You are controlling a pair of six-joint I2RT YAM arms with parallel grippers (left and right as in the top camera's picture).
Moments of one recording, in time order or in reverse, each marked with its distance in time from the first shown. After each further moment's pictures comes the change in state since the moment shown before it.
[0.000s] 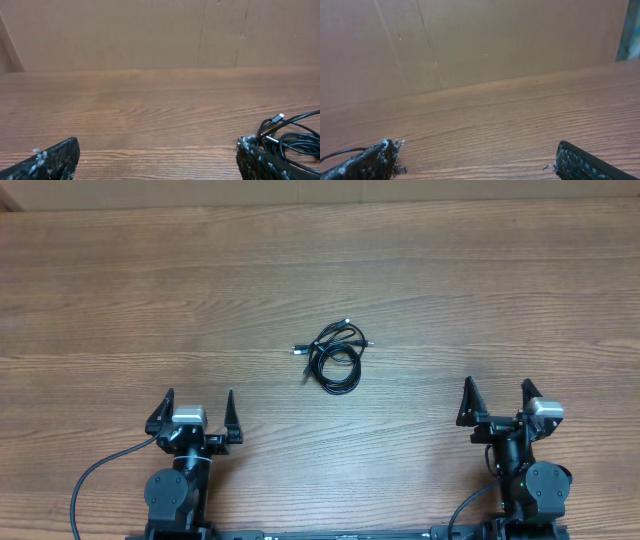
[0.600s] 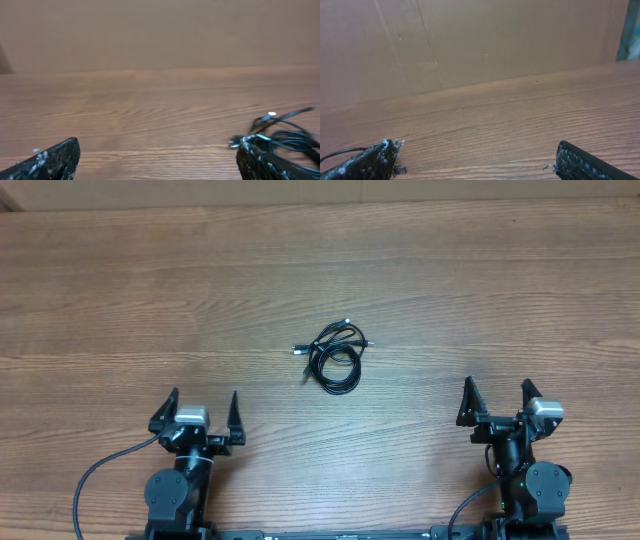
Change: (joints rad) left arm 0.000 0.000 0.000 0.003 0.053 -0.006; right arm 0.000 0.000 0.000 0.001 0.000 0.000
